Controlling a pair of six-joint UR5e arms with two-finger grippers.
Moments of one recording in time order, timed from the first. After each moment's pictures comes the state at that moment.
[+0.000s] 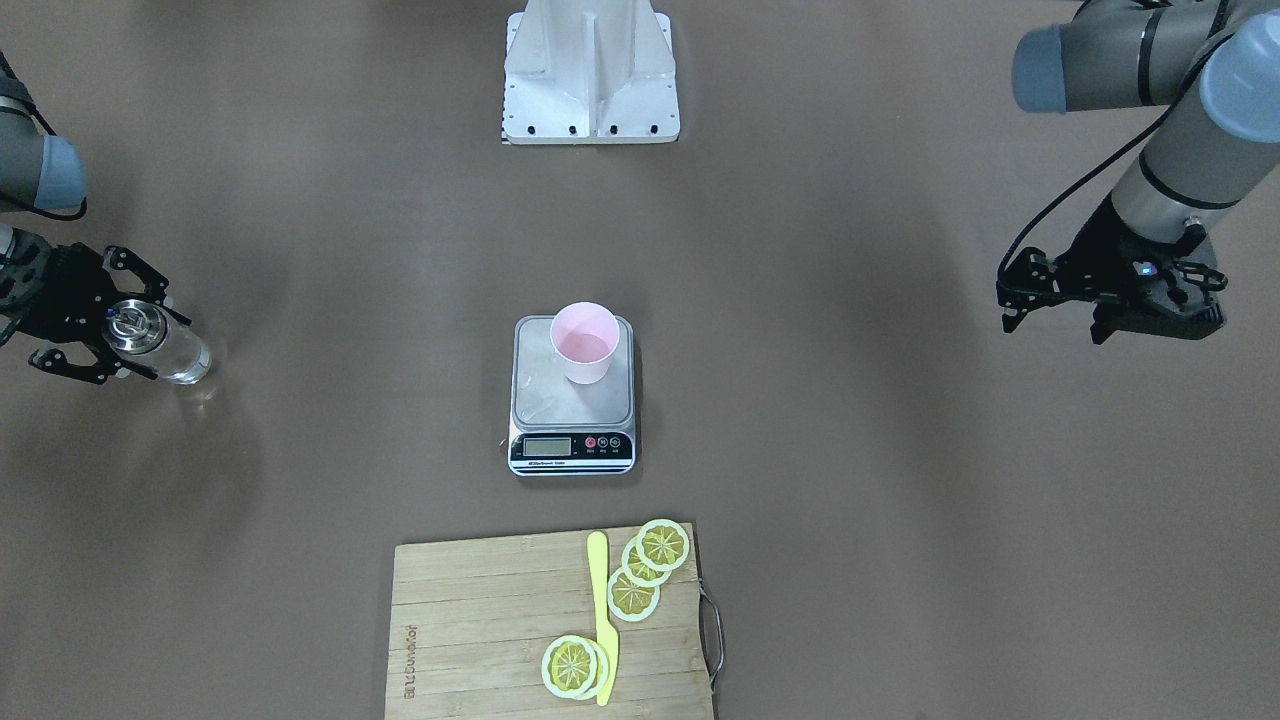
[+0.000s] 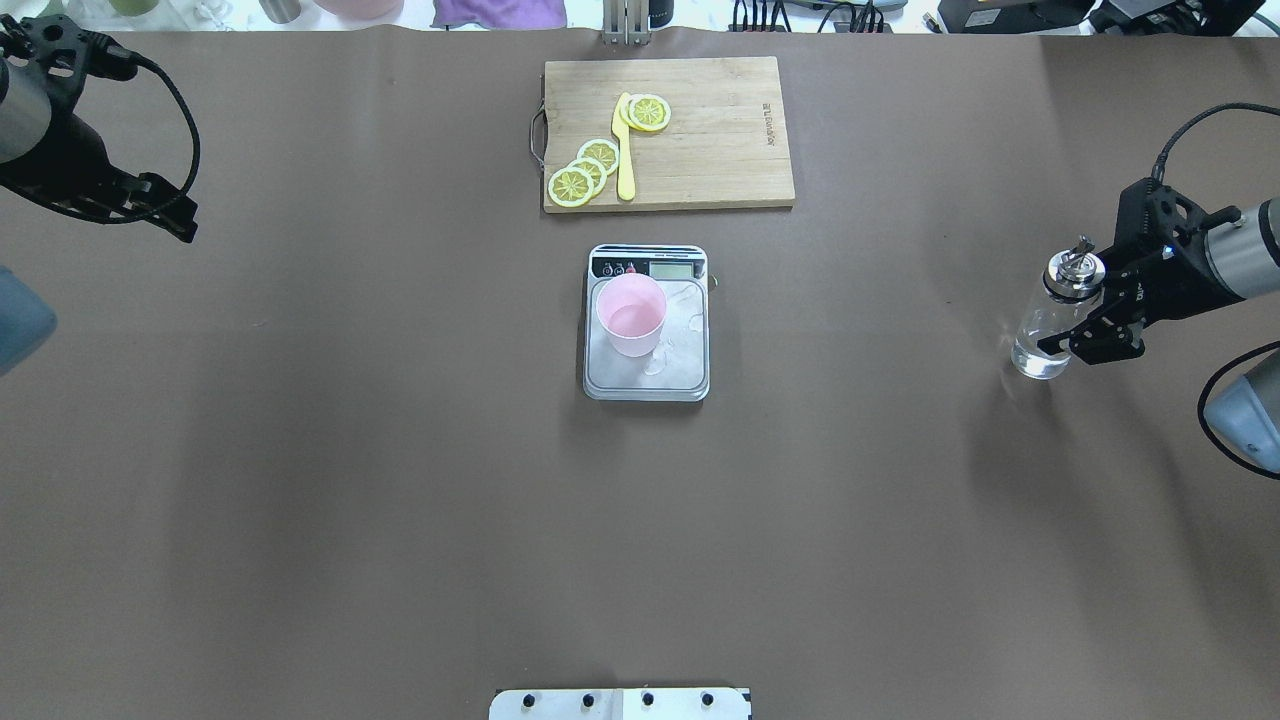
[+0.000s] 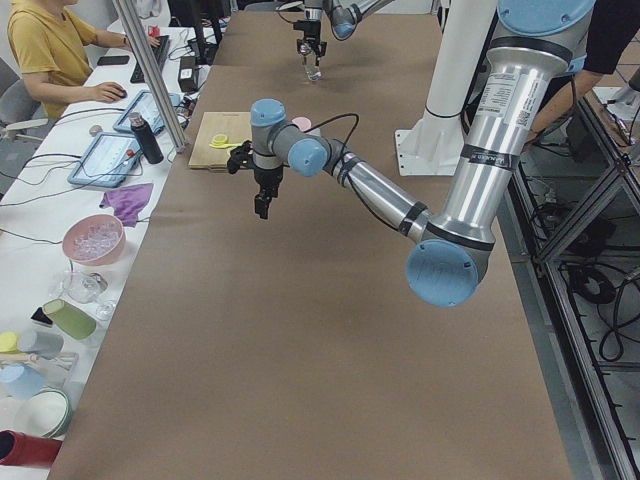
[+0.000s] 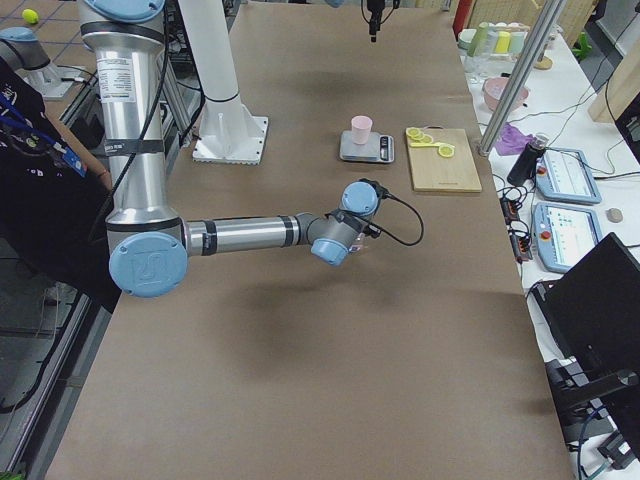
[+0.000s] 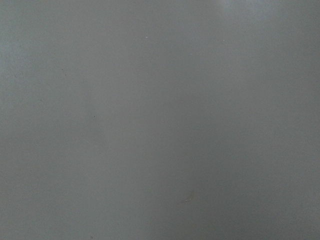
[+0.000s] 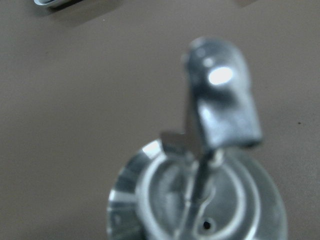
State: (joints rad) left arm -1.06 -1.85 -1.87 -1.54 -2.14 -0.51; right arm 1.04 -1.51 1.54 -0.64 2.43 -0.08
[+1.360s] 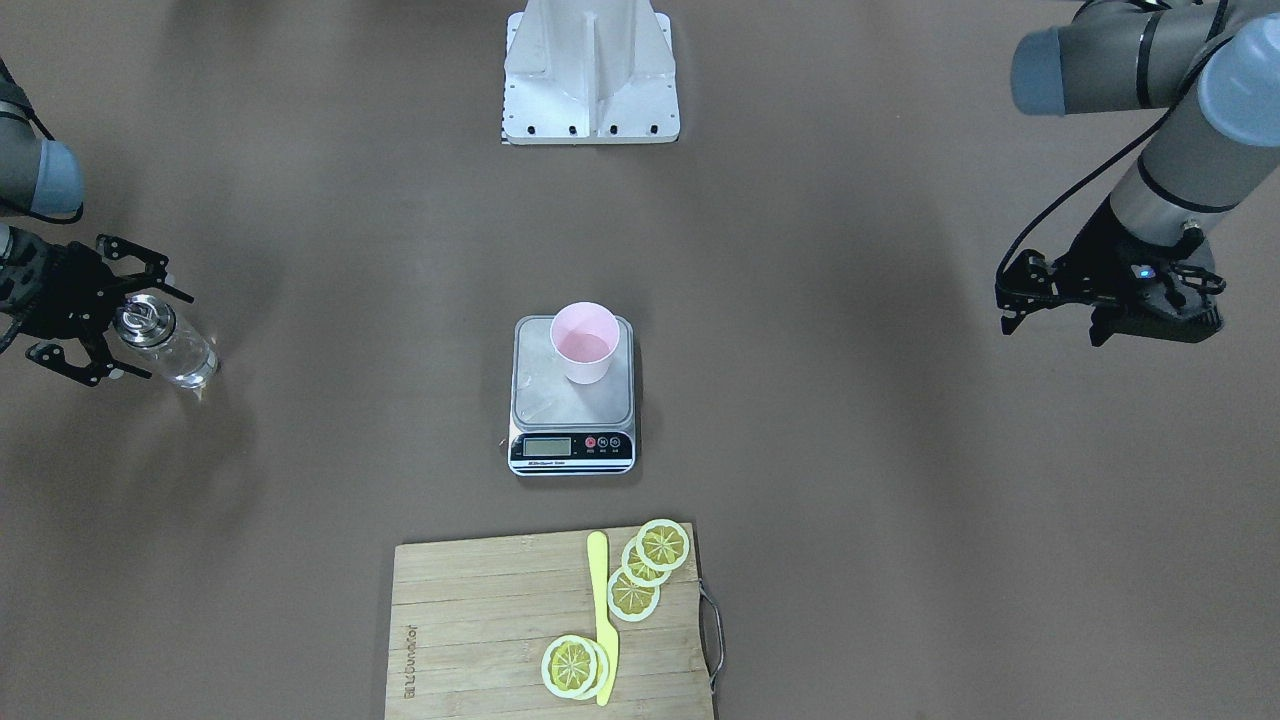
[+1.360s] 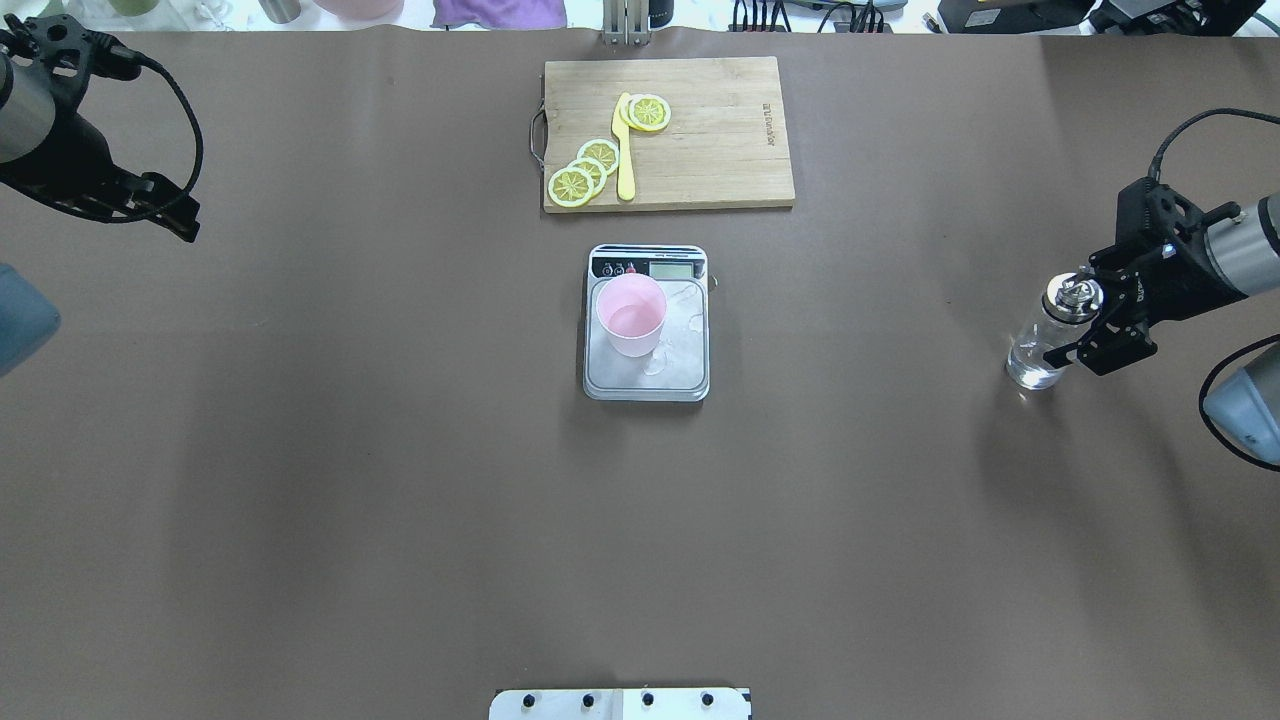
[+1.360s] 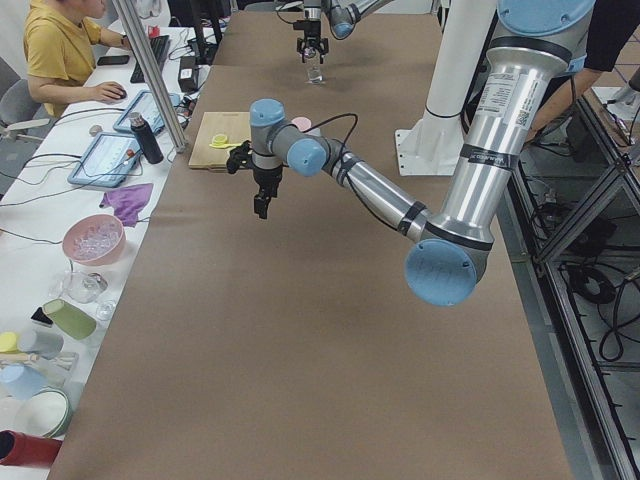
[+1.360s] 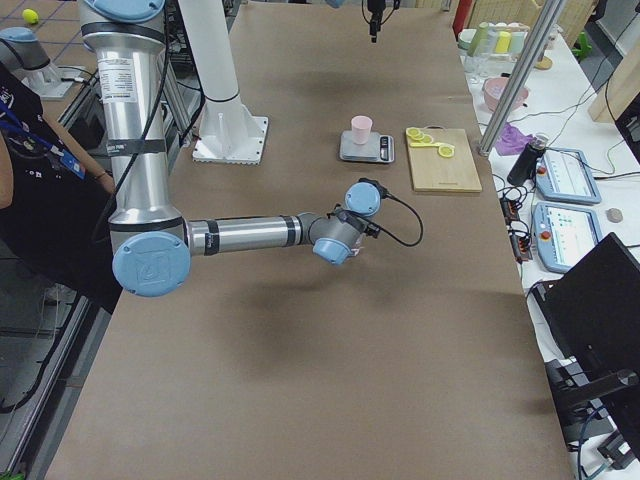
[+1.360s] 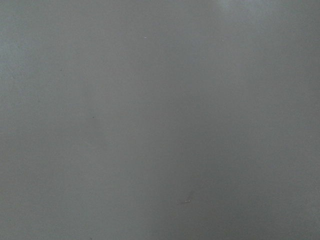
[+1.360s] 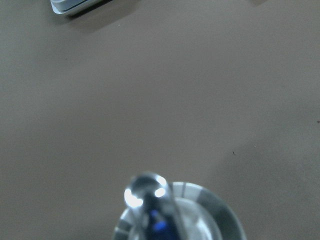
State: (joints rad) left arm -1.06 -1.85 -1.86 -1.54 -2.14 -0.50; right arm 1.07 -1.51 1.53 -0.66 2.53 -0.08
